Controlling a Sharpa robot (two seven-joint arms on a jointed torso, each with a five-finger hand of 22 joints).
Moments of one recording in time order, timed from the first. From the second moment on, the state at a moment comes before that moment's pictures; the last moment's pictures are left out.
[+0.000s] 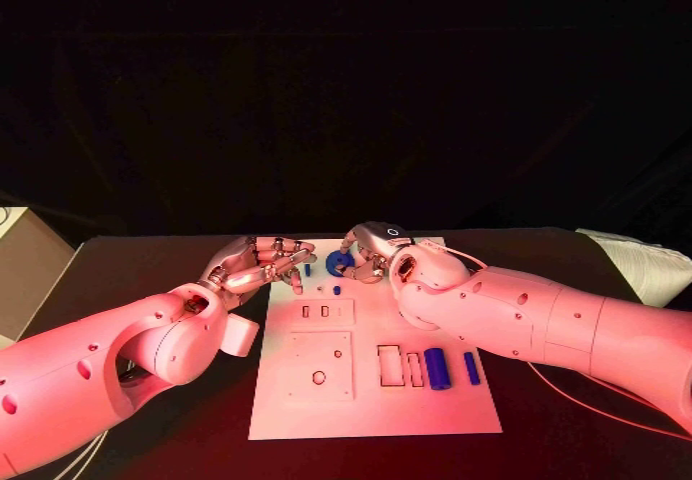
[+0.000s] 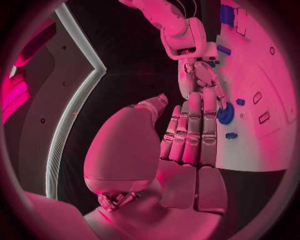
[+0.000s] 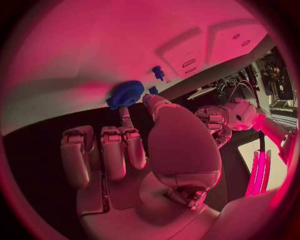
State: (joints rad) left arm 1.02 -0.93 0.24 1.64 -0.27 -0.24 0.28; left_hand 1.44 -0.17 0.44 0.22 0.06 0.89 0.21 0.22 0.16 1.08 0.15 0.07 0.08 1.04 0.07 0.84 0.58 0.17 0.97 0.16 0.90 0.51; right arm 1.31 -0.39 -0.12 1.13 -1.50 -0.44 -0.21; right_hand 1.24 -0.19 0.32 0.29 0.34 0.91 0.17 0.18 0.23 1.47 0.08 1.56 1.31 1.47 0.00 1.56 1.31 0.01 1.47 0.11 1.56 1.31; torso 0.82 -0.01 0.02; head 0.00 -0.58
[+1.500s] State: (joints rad) left arm 1.02 -0.94 0.24 1.64 -0.27 -0.24 0.28; left_hand 1.44 -0.17 0.44 0.22 0.06 0.88 0.21 0.22 0.15 1.07 0.15 0.07 0.08 1.04 0.07 0.84 0.58 0.17 0.97 0.17 0.90 0.51; right arm 1.29 -0.54 -0.14 1.30 -1.49 -0.45 -0.24; right_hand 1.23 -0.19 0.32 0.28 0.34 0.91 0.17 0.19 0.23 1.47 0.08 1.56 1.31 1.46 0.01 1.56 1.31 0.01 1.47 0.11 1.56 1.31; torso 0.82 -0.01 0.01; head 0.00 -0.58
